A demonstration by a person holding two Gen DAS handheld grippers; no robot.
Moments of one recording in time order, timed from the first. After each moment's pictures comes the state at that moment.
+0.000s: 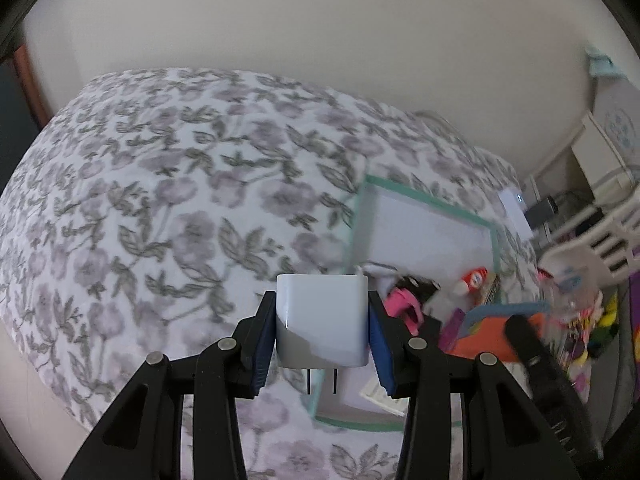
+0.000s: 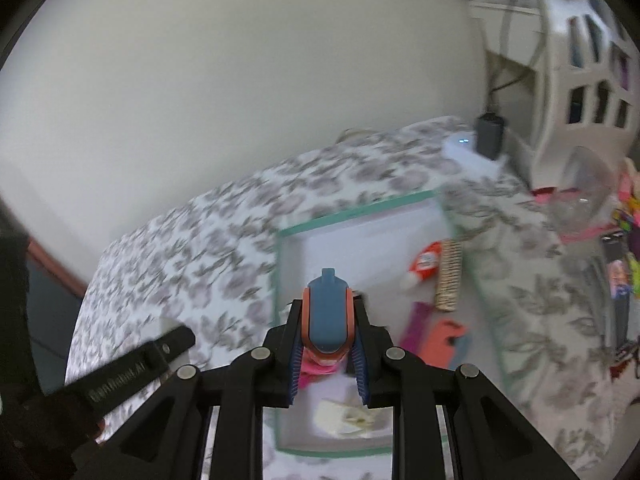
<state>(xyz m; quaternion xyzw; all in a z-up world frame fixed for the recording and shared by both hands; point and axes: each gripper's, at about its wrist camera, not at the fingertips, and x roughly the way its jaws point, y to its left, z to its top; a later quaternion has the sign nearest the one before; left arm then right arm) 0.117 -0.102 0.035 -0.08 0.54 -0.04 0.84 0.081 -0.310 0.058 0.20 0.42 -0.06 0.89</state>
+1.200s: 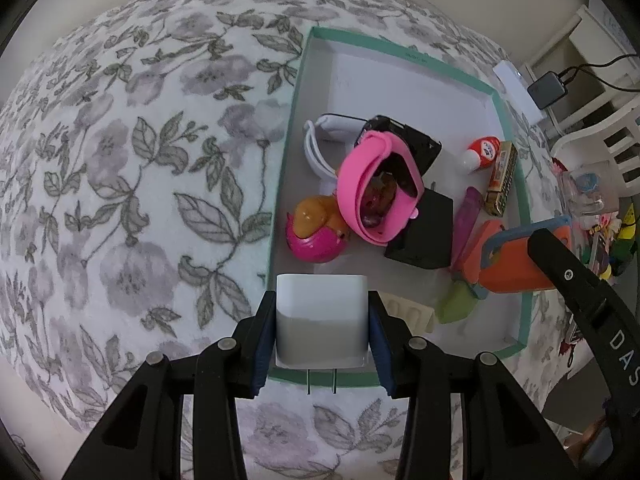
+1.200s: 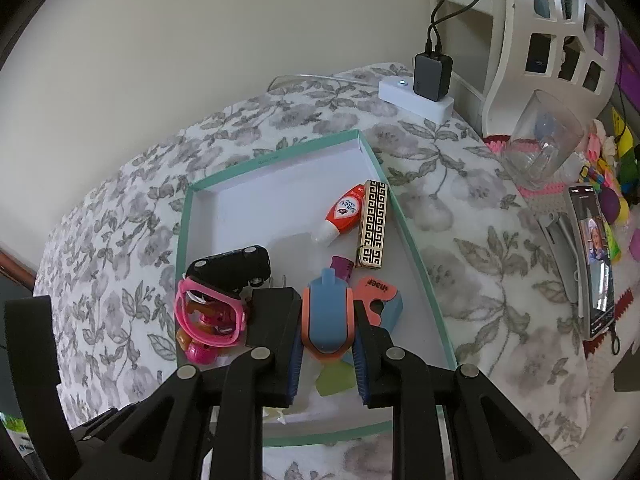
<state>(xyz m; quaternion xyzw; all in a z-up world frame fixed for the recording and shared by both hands) 0.098 -0.152 -0.056 -0.02 0.66 -0.09 0.75 0.086 -0.336 0.004 0.17 0.51 -0.12 0.84</state>
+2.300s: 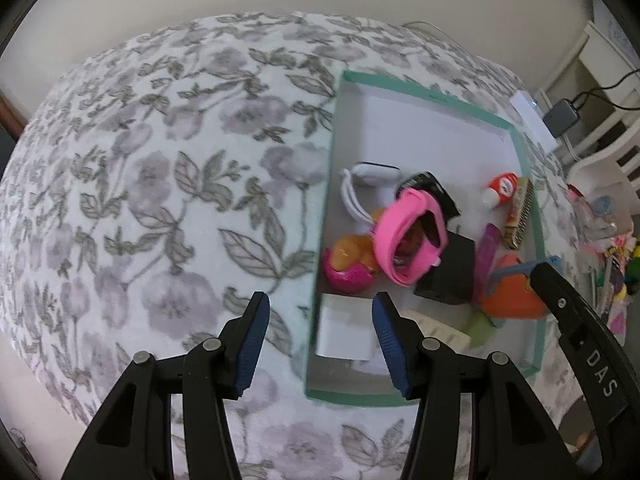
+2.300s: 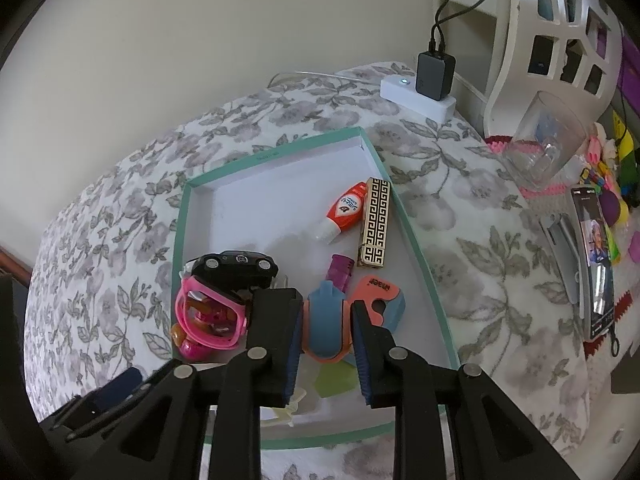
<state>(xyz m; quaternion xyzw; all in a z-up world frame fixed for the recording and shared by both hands) 0.106 -0.135 -0.035 0.00 0.61 -0.05 0.79 0.088 -0.331 0.002 0.16 0.51 -0.12 0.84</state>
